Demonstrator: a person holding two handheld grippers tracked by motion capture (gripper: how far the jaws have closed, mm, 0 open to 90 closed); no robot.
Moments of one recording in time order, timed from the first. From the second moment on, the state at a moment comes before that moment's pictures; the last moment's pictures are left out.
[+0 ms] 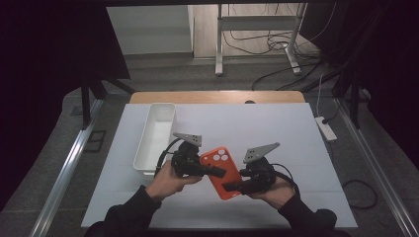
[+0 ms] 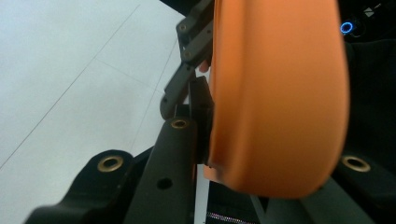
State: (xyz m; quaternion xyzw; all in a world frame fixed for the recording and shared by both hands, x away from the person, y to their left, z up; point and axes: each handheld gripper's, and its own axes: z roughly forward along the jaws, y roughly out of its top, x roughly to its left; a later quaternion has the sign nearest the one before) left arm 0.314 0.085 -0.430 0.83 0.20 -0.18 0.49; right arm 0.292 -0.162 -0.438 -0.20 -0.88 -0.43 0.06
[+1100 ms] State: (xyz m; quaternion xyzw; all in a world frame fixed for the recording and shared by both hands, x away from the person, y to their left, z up) left arm 0.306 0.105 -0.424 0.82 0.31 0.04 0.48; right arm 0.294 -0.179 -0.431 -0.25 -0.86 -0.45 -0.04
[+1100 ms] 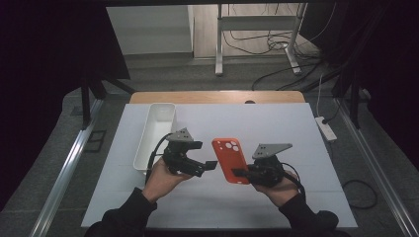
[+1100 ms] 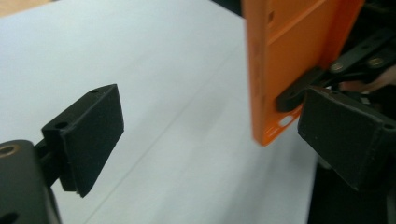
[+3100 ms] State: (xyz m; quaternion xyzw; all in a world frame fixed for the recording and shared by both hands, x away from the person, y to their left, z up) left arm 0.302 0.094 -0.419 0.81 0.36 -0.01 0.47; right arm 0.290 -0.164 -0.439 -0.25 -0.86 -0.43 -0.08
